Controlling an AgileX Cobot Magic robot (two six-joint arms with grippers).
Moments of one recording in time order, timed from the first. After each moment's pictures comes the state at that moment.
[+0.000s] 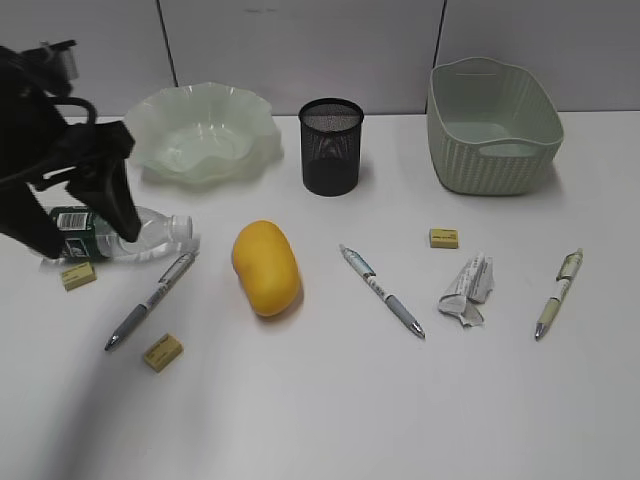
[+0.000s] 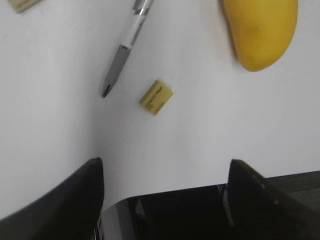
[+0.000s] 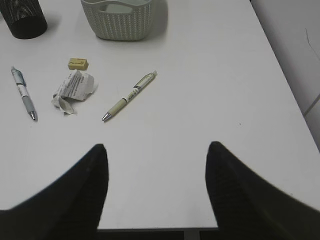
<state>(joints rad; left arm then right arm) -0.28 1.55 -1.20 -0.23 1.20 -0.24 0.10 -0.01 -0.50 -0.07 1.04 0.05</state>
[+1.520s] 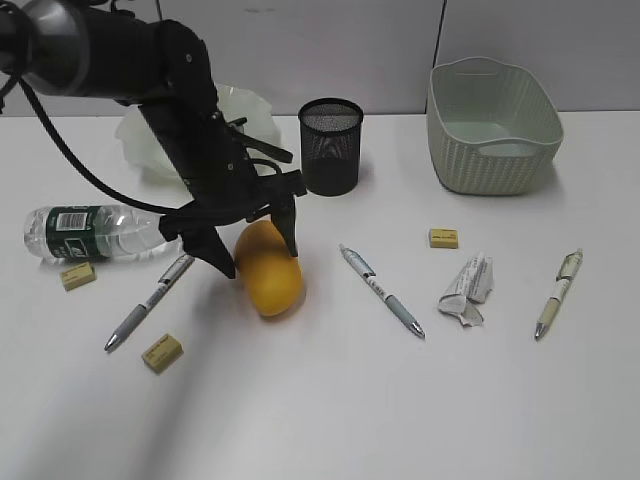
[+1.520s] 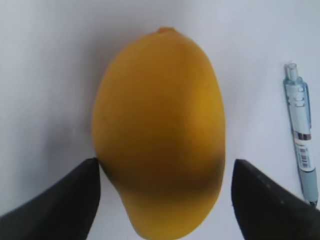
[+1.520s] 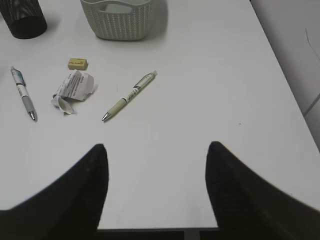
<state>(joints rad) -0.51 2.14 -1.58 -0.30 0.97 -0.50 0.10 -0.01 -0.50 -0.07 1.04 0.05</state>
